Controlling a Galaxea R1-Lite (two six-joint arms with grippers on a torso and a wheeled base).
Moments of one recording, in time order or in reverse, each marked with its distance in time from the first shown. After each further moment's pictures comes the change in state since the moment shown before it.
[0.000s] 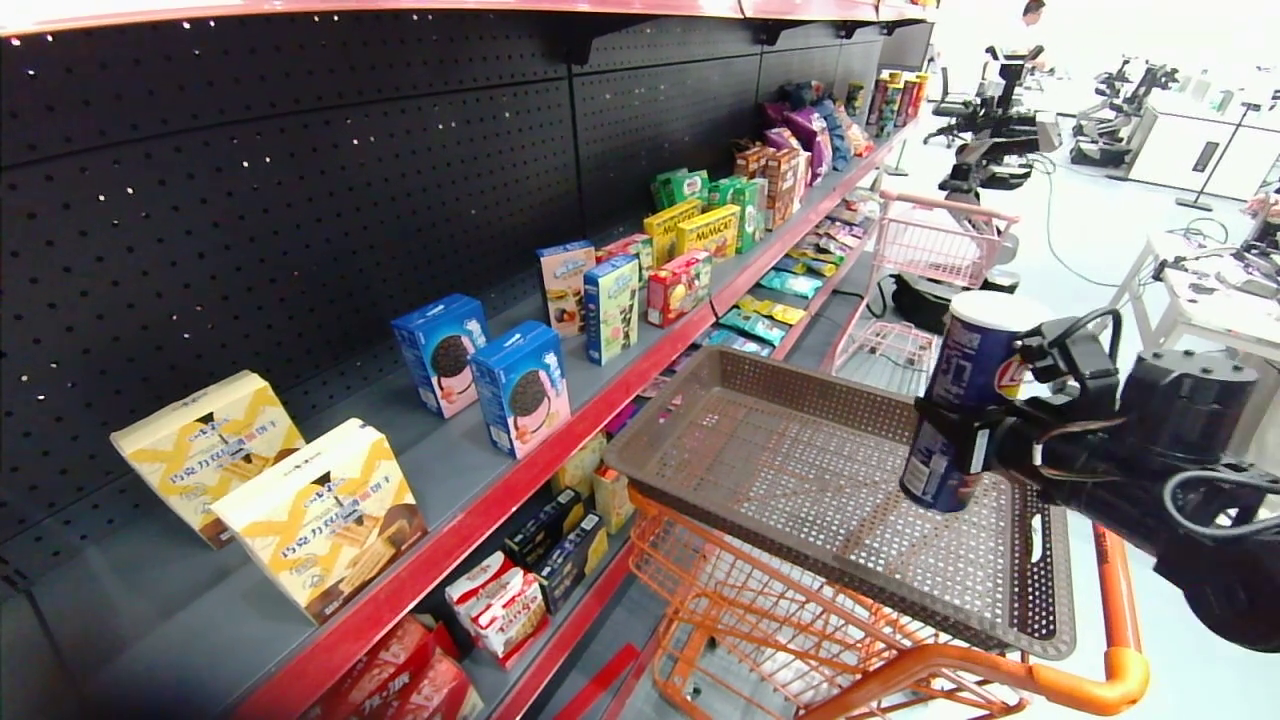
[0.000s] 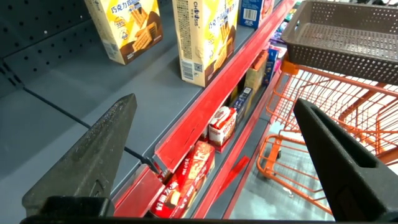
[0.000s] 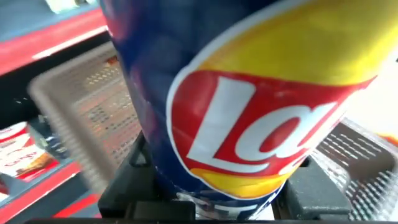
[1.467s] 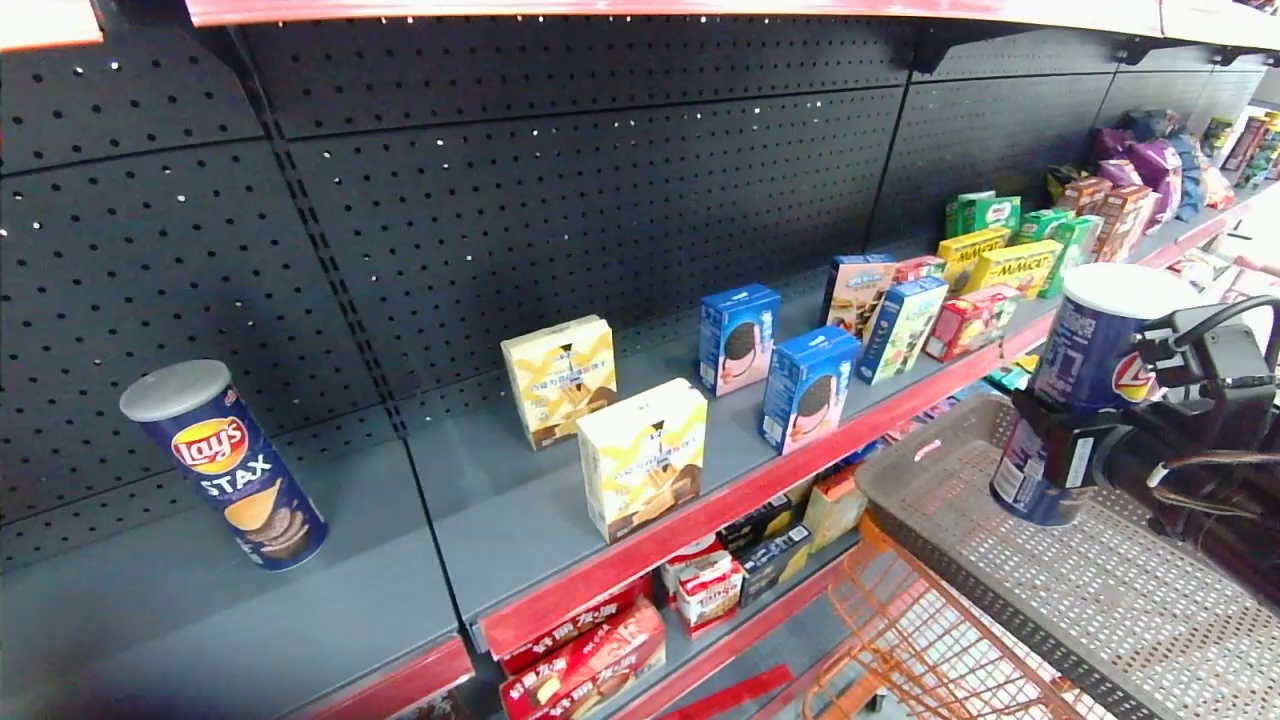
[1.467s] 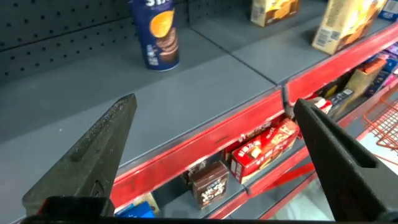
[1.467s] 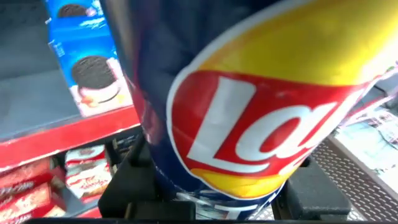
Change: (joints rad) left arm 0.000 0.000 0.000 -0.001 0.000 0.000; right arm 0.054 -0.268 0.154 0.044 -0.294 -0.077
